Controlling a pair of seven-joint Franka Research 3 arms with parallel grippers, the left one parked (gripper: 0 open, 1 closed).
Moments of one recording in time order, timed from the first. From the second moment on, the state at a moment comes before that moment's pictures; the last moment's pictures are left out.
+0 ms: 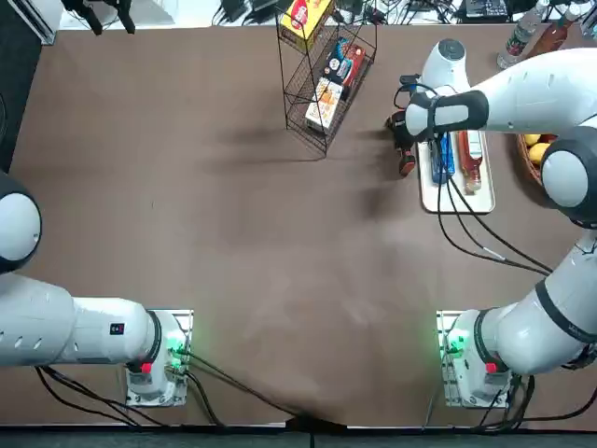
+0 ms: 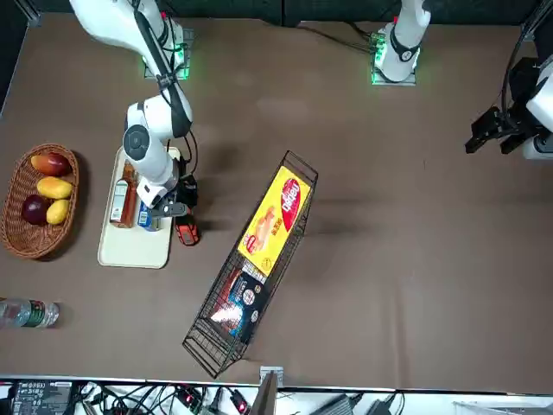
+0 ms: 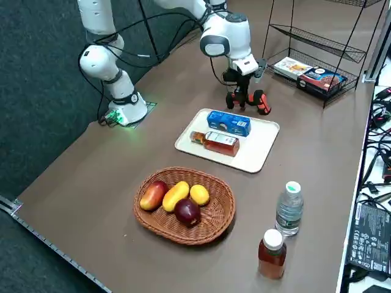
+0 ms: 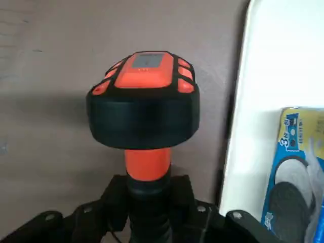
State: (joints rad) arm 0.30 0.35 0.02 -2.20 0.06 2.58 0.20
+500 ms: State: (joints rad) arm 0.30 0.28 0.01 -2.15 0.06 2.55 0.23
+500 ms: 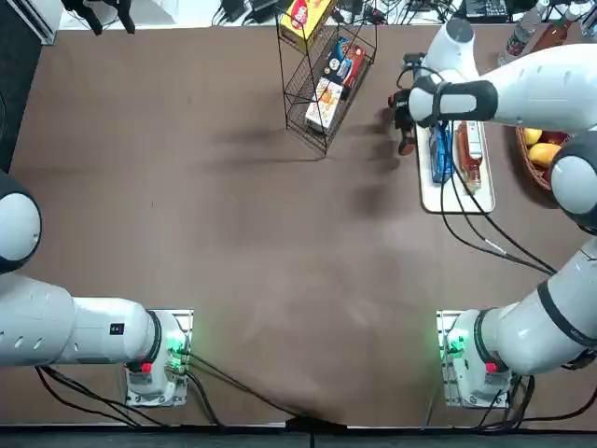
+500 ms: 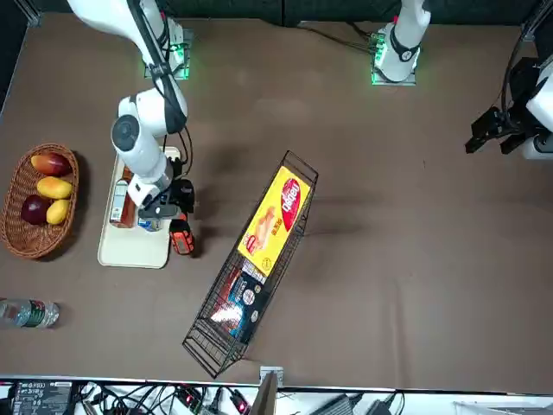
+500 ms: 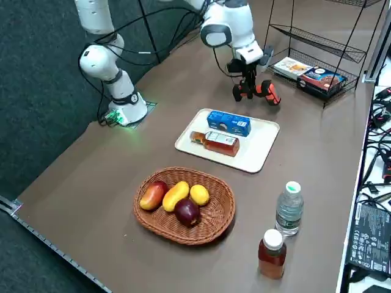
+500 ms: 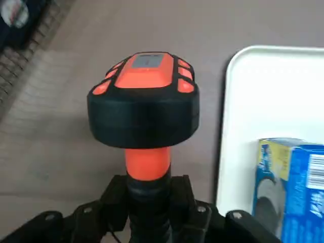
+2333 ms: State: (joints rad) arm 0.03 0.16 0.00 -2.09 0.05 2.06 0.04
